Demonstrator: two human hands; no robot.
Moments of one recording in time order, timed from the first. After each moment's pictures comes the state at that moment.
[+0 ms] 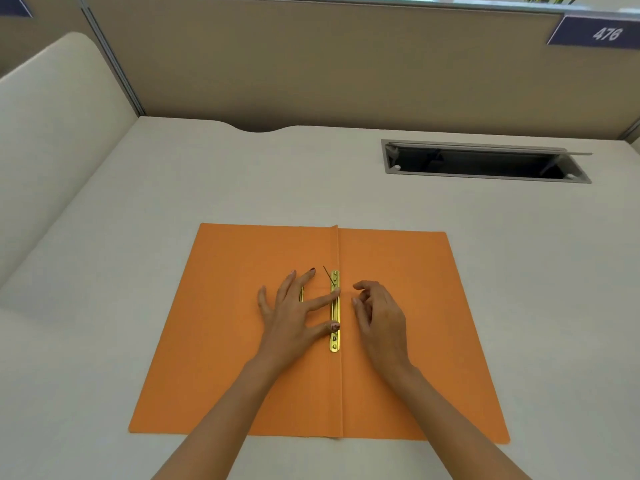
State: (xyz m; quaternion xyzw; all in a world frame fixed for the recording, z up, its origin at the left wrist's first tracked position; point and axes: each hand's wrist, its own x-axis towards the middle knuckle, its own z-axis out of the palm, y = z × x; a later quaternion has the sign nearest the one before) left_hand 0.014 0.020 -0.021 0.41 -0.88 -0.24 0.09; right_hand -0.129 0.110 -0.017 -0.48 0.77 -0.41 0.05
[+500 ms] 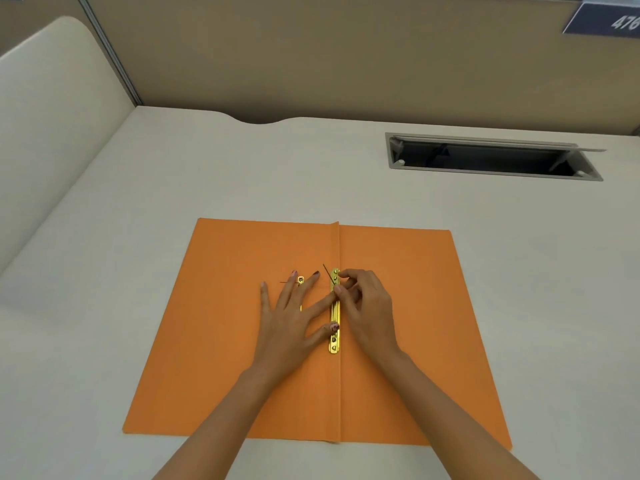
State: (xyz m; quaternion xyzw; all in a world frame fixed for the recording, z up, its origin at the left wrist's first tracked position) left_hand 0.019 0.024 -0.034 0.37 -0.92 -0.13 0.09; right_hand -0.131 0.084 -0.019 -0.48 0.73 -0.46 0.12
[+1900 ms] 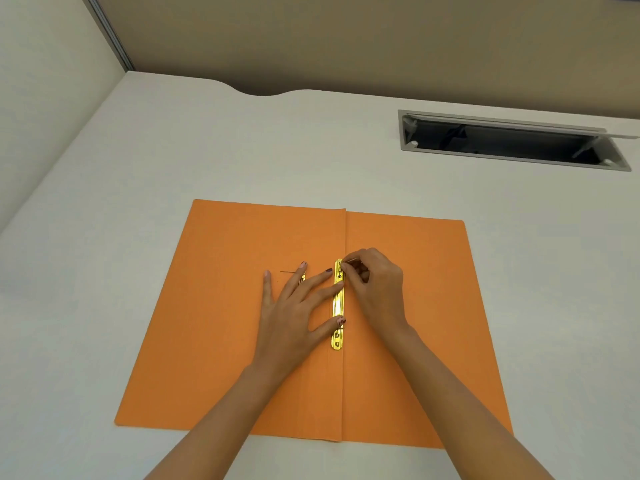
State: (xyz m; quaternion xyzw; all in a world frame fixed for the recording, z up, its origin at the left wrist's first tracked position) left_hand 0.013 0.030 -0.024 0.38 -0.90 -0.19 0.14; right_hand -0.153 0.060 -0.017 -0.52 0.73 -0.43 0.08
